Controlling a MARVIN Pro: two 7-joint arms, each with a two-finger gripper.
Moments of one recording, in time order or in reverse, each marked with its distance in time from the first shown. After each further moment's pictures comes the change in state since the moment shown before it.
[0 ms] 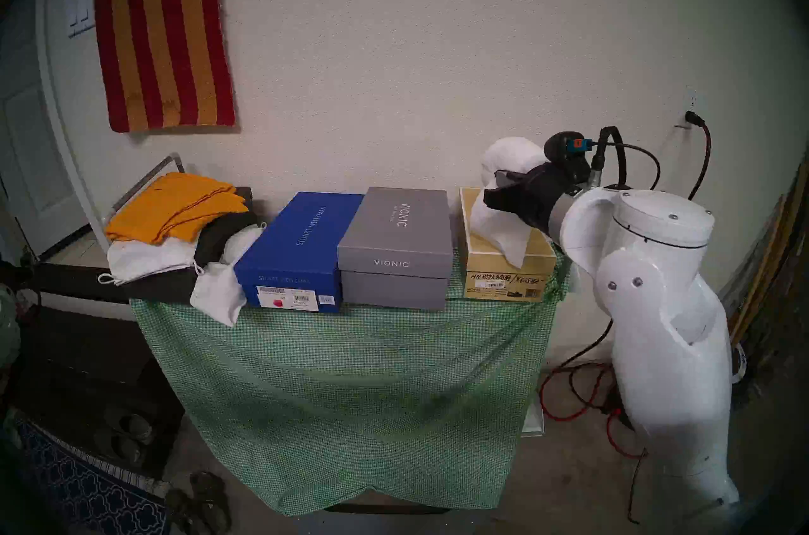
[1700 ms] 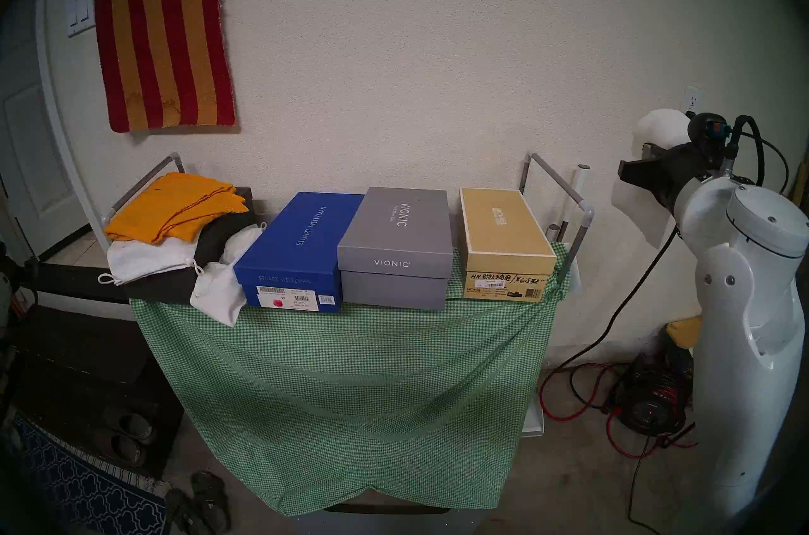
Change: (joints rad) left arm -0.211 -0.002 0.050 0.117 0.063 0.383 -0.245; right arm -0.148 0.069 0.395 -0.131 -0.094 0.029 -0.044
